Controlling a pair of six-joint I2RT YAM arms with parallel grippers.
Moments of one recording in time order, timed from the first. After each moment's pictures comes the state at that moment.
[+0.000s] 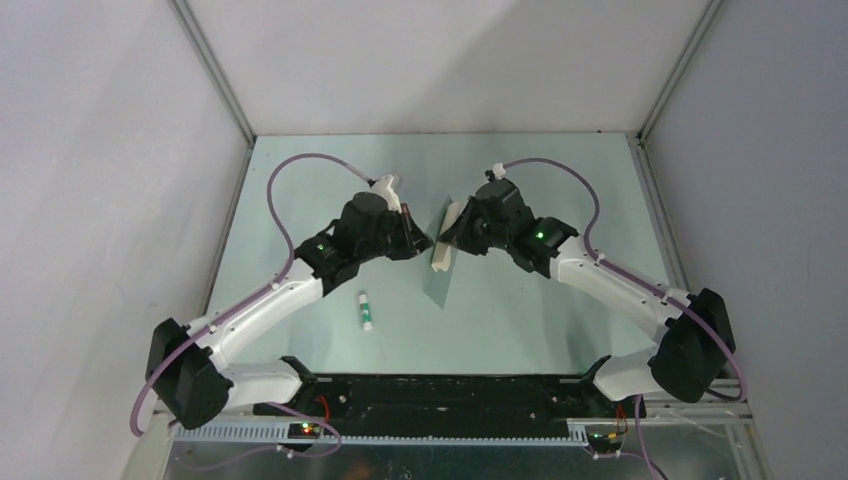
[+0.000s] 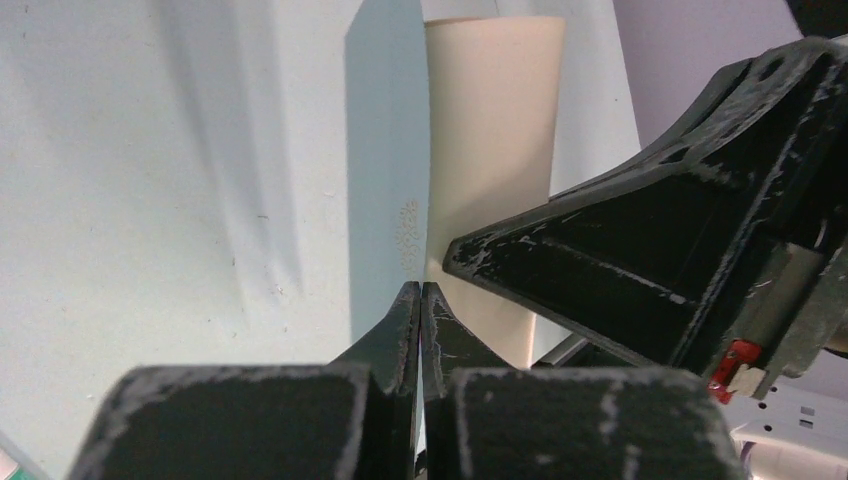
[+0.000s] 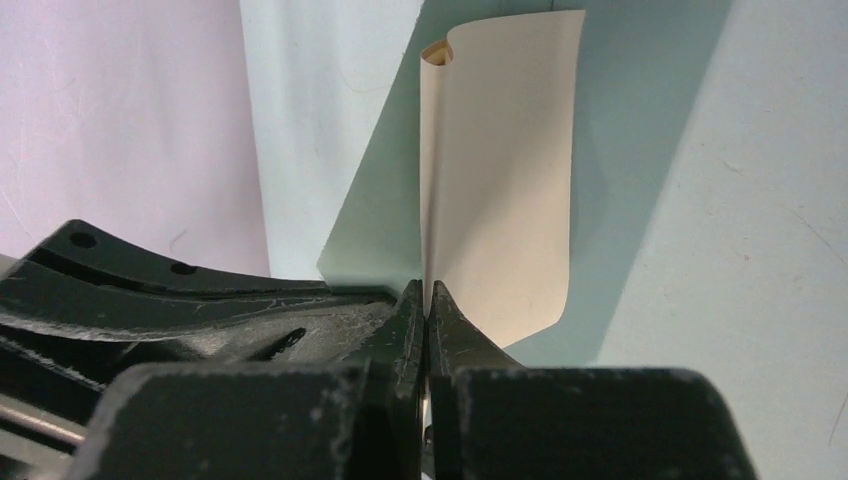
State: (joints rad) left arm -0.70 1.21 0.97 -0.27 0.08 -0.71; right arm 0.75 1.41 1.14 -0.36 -0.03 1.05
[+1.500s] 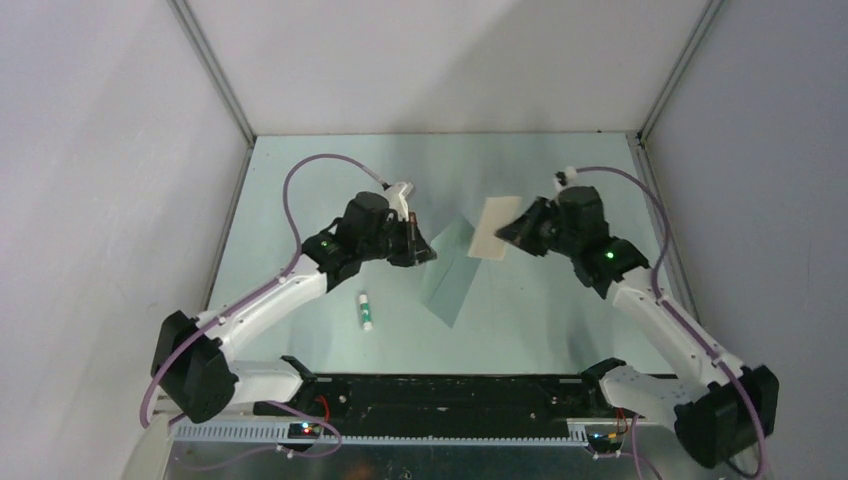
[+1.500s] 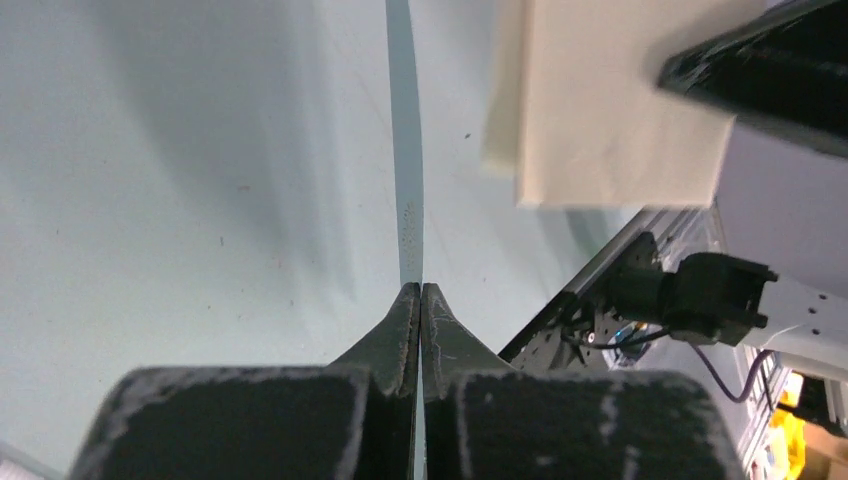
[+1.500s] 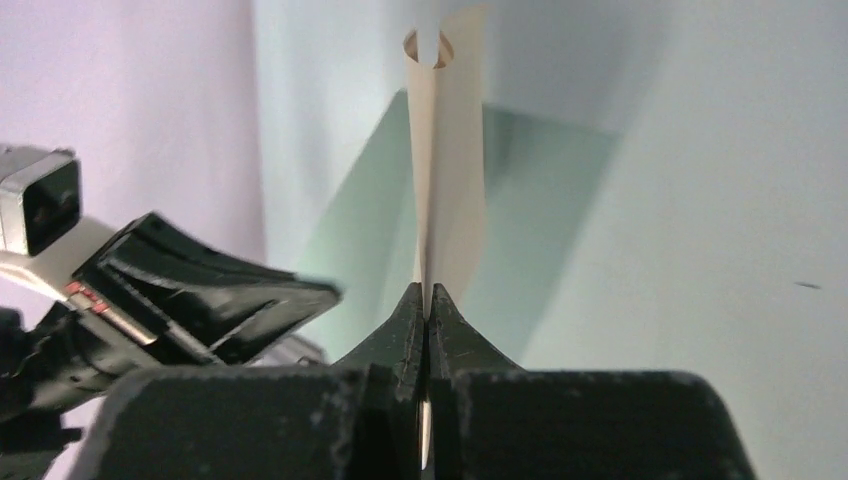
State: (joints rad) left arm -0.67 1.23 0.95 -0.26 0.25 -0.59; right arm 0.49 1.11 0.94 -0.33 -0.22 0.92
